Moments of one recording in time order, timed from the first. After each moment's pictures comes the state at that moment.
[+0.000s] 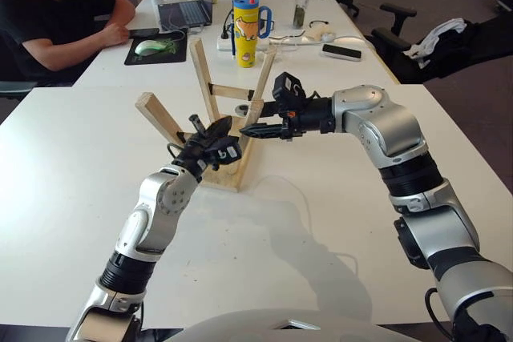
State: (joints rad) left arm -0.24 0.31 -0.18 -0.31 0.64 0.04 -0.30; right arm -0.83 -0.45 0.32 0.13 0.36 0.60 1.06
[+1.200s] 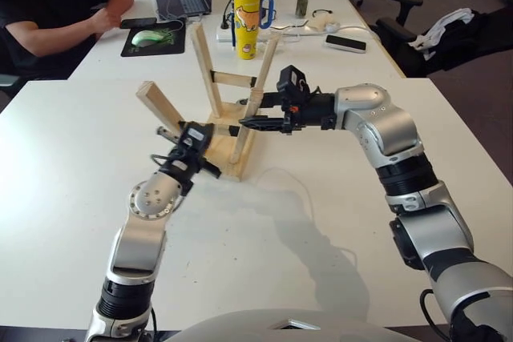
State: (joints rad) left arm -0.09 0.26 -0.15 -0.54 0.16 0.55 -0.37; right arm -0.84 -0.41 0.29 0.23 0.35 0.43 1.12
